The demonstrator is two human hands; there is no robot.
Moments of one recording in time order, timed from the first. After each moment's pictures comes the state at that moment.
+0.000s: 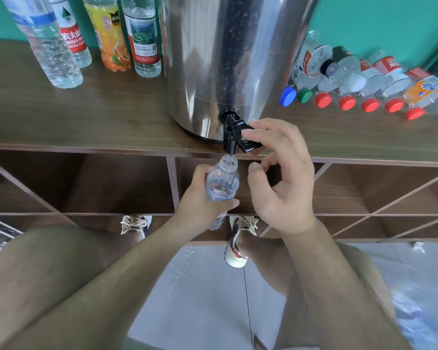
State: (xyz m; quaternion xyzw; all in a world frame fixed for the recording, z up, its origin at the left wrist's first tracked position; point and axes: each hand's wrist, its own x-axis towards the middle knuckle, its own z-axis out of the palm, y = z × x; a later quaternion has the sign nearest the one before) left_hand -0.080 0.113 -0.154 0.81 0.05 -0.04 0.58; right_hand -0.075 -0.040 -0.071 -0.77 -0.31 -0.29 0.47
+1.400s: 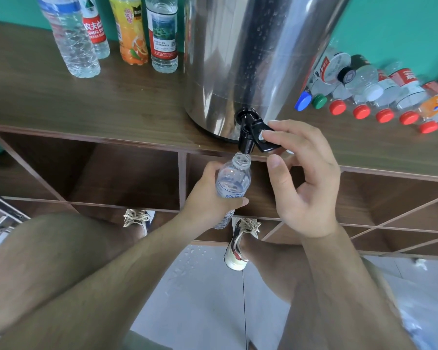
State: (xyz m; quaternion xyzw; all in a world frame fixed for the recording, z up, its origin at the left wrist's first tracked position) left_hand -0.072 0.116 -0.167 0.82 0.04 -0.03 0.57; right_hand -0.074 -0.049 -0.066 -0.77 -0.33 -0.29 0.45
